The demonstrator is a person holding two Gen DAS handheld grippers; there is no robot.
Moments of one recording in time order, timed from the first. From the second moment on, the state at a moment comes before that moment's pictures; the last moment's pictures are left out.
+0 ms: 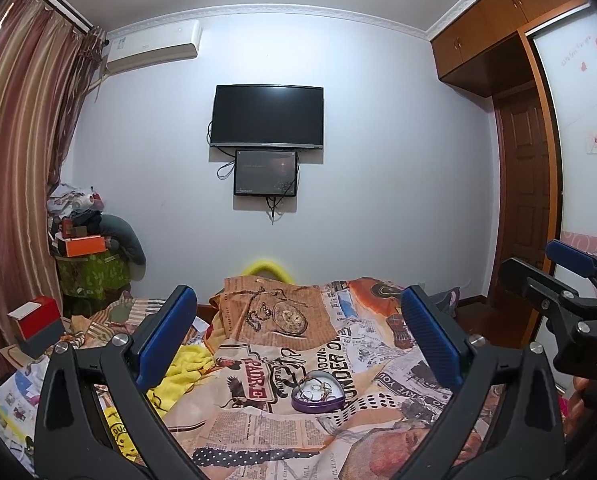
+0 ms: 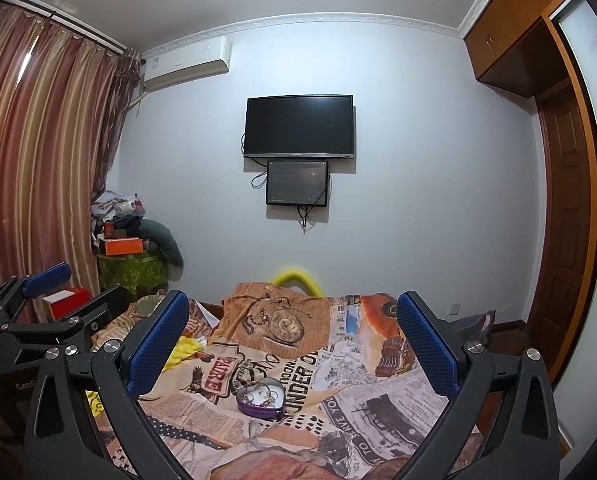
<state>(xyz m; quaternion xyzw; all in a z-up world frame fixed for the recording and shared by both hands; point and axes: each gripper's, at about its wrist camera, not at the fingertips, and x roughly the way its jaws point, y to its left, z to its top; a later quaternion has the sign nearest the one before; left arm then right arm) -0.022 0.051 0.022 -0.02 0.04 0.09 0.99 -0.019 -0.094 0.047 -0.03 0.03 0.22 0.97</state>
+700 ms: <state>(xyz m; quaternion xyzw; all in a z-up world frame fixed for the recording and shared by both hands) -0.018 0.052 0.019 -0.03 0.05 0.06 1.00 -0.019 -0.095 0.048 -0.03 0.03 0.22 0.98</state>
